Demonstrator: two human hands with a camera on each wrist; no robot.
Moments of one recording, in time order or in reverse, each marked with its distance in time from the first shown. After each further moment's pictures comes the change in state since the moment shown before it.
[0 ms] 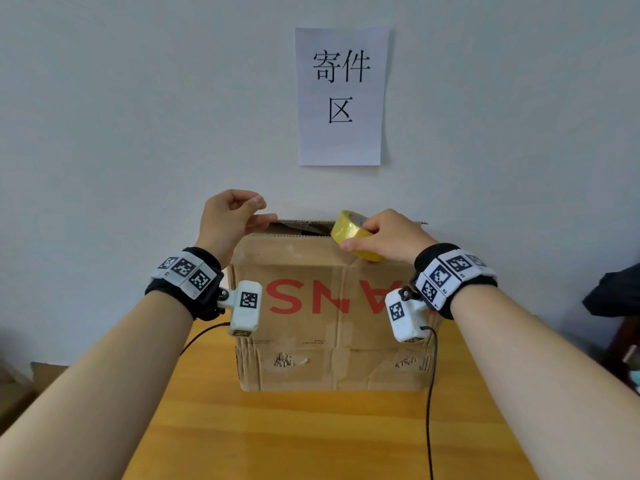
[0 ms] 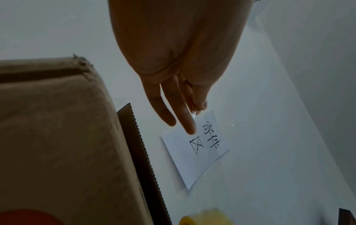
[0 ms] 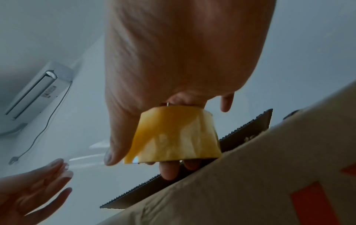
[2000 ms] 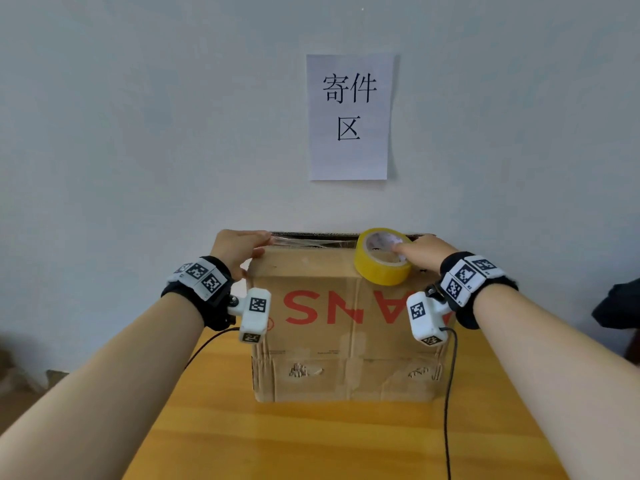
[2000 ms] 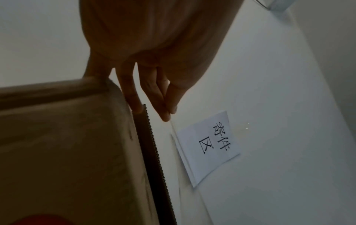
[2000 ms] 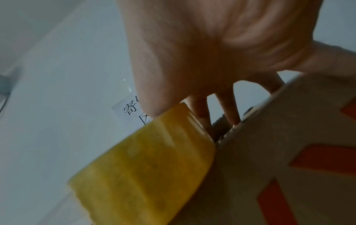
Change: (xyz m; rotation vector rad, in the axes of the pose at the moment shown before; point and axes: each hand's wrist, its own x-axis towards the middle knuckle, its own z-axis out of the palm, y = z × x) left_hand -0.013 0.007 -0.015 0.154 0.013 -0.389; right_hand -0.006 0.023 -0.017 -0.052 0.003 0.490
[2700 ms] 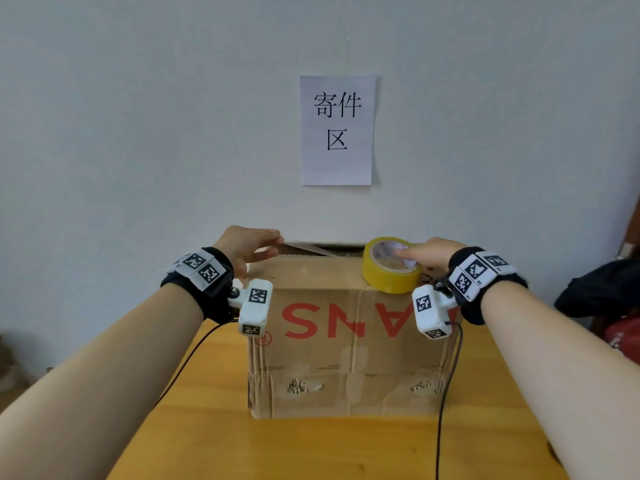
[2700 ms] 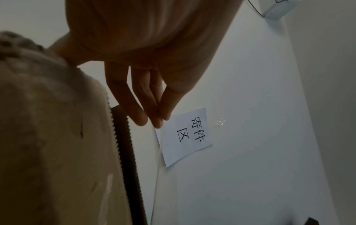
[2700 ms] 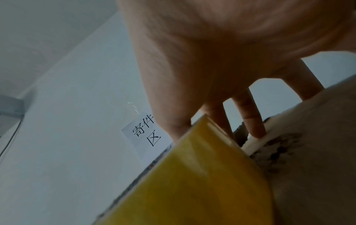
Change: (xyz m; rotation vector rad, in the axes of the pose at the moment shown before) left_hand -0.072 0.022 0.001 -0.017 -0.091 -0.093; right_hand -0.081 0.026 -0.044 -0.021 -0.061 0.038
